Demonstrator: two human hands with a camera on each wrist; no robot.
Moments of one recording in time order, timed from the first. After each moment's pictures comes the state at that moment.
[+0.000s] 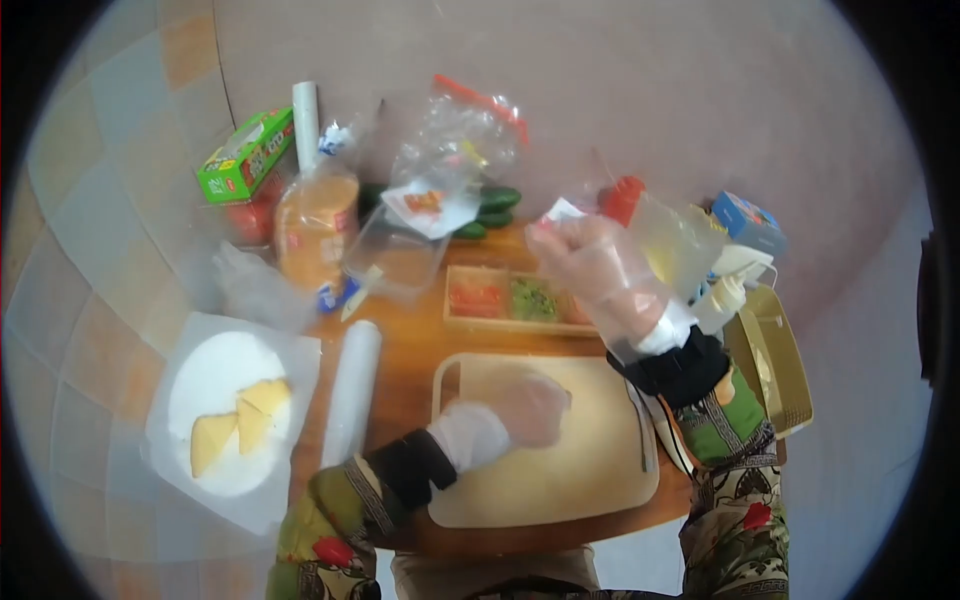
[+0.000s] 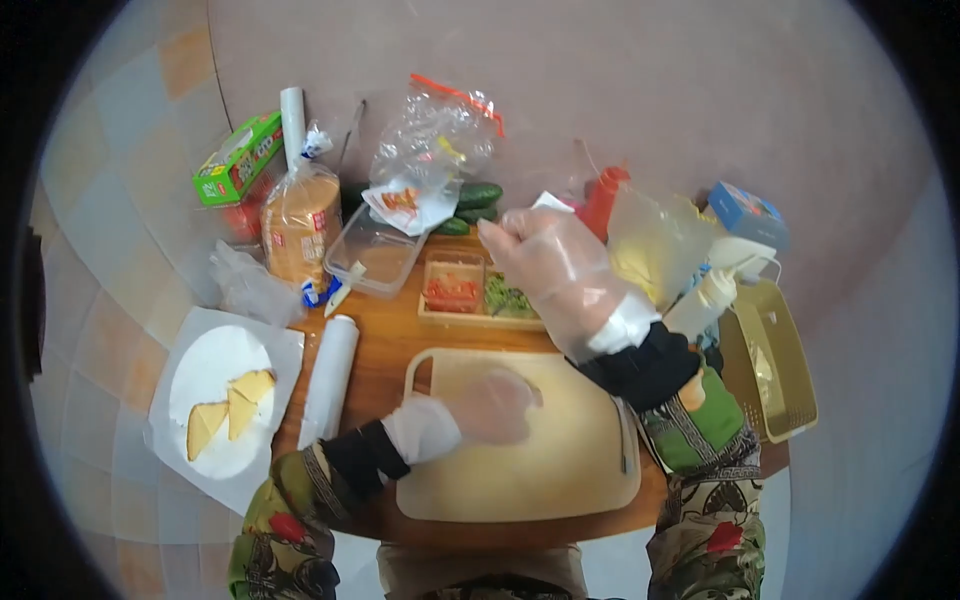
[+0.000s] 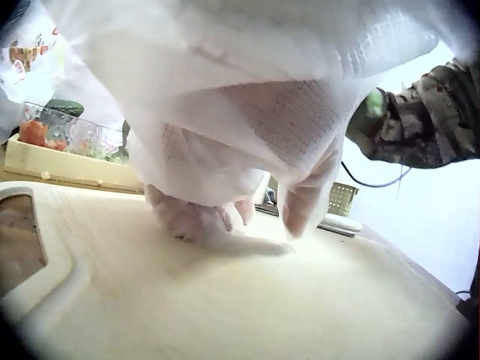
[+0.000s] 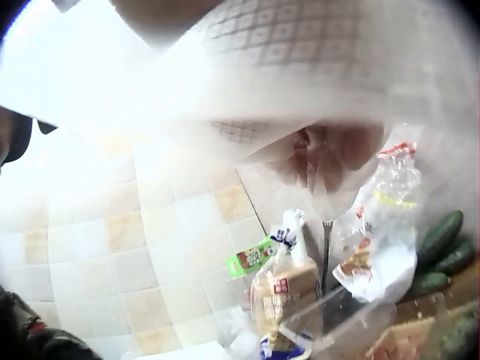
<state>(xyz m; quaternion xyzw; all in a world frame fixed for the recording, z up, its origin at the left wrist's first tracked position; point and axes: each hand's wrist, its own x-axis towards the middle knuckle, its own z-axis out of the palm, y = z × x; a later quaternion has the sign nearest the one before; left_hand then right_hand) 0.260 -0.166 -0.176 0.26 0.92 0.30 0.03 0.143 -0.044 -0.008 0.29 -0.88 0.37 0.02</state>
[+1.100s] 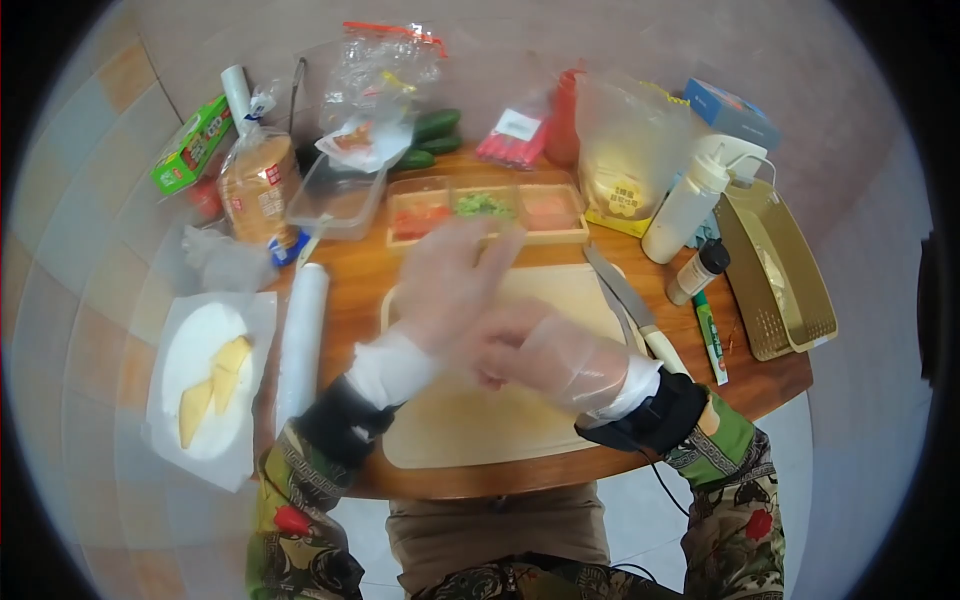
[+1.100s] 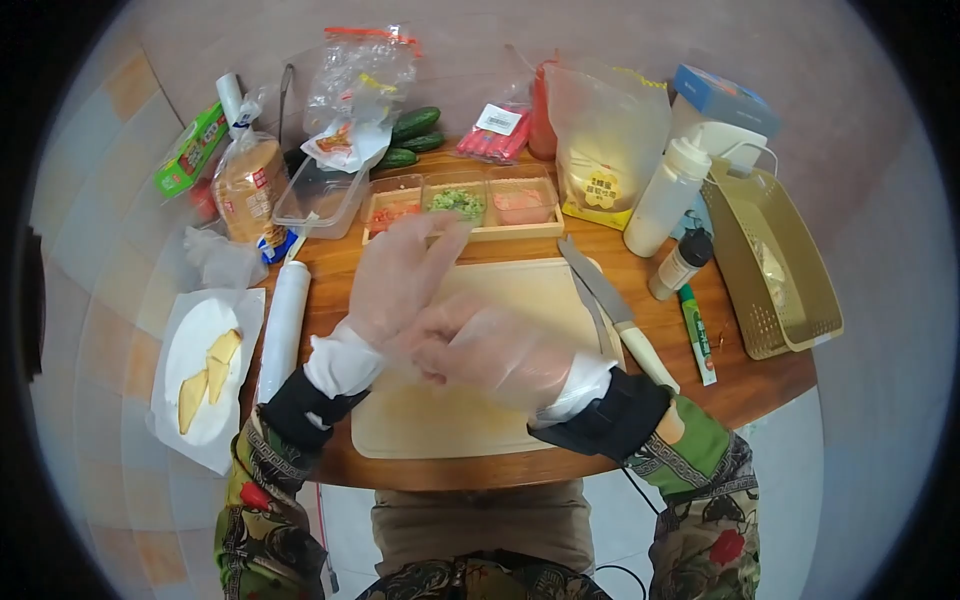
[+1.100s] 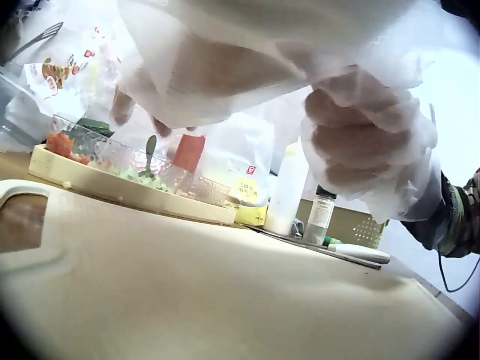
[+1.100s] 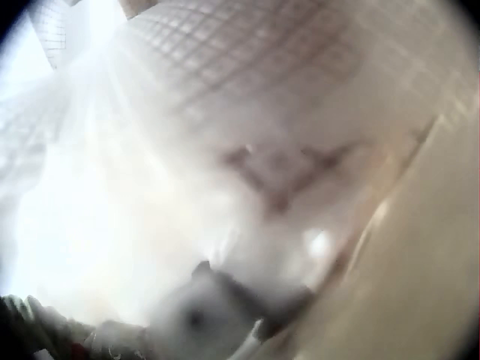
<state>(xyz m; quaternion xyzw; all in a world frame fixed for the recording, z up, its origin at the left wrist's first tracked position) 0.229 -0.138 -0.115 0.06 0.92 0.35 -0.15 0.240 0.039 -0.101 0.30 -0.66 0.60 -0.34</state>
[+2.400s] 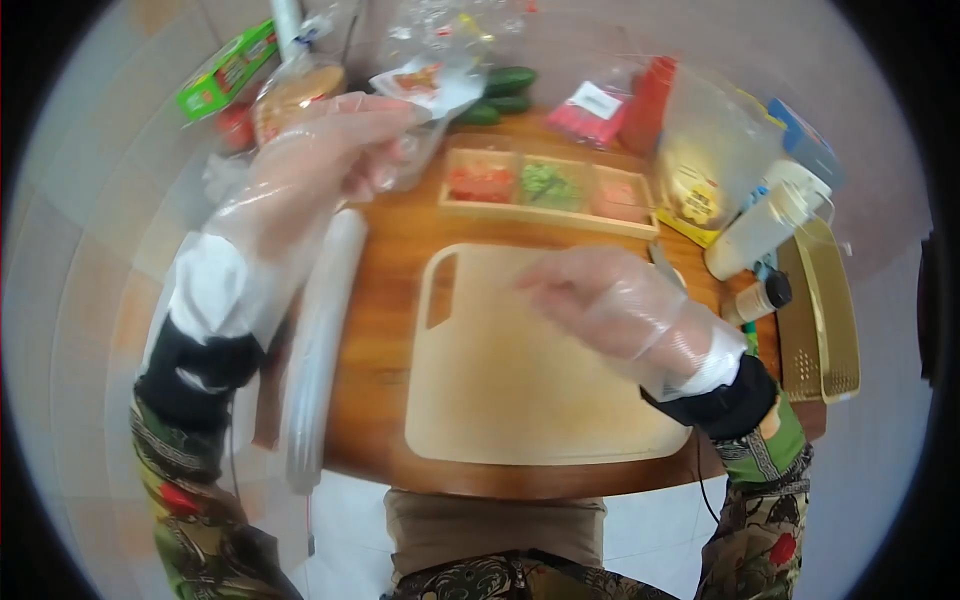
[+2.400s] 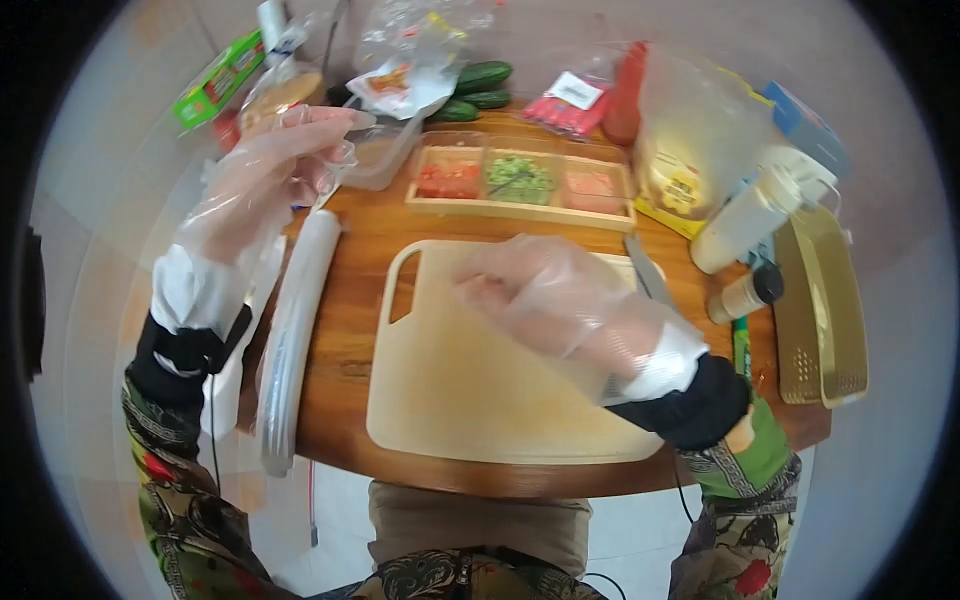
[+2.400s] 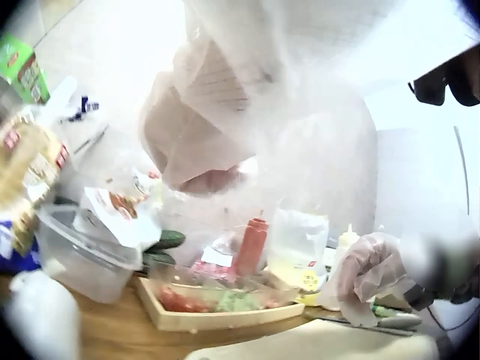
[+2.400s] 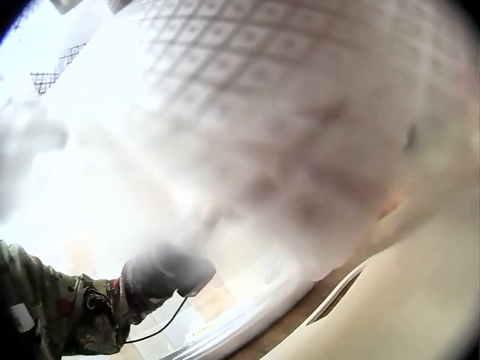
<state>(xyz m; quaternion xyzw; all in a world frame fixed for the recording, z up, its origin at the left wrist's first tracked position) 0.265 -0.250 -0.037 -0.10 0.73 0.67 -0.13 0.195 0.017 -0.106 0.48 -0.78 0.37 -0.11</state>
